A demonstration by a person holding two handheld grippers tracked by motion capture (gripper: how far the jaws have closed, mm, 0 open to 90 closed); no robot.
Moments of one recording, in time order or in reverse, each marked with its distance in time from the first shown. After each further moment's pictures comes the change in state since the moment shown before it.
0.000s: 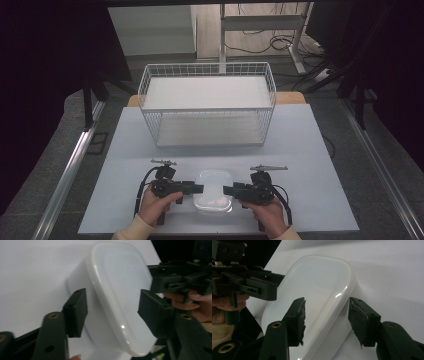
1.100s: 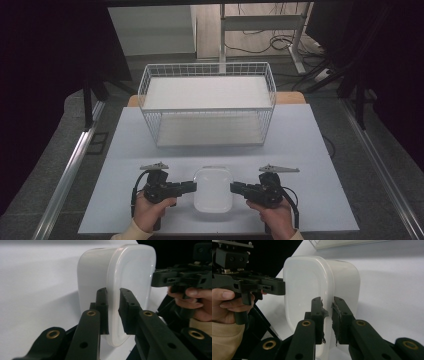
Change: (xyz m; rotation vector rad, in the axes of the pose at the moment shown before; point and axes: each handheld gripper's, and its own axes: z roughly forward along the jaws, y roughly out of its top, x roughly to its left) left arm -0.025 -0.013 -0.026 -0.132 0.078 0.114; right arm 0.011 0.001 -0.030 -0.077 0.047 -0.061
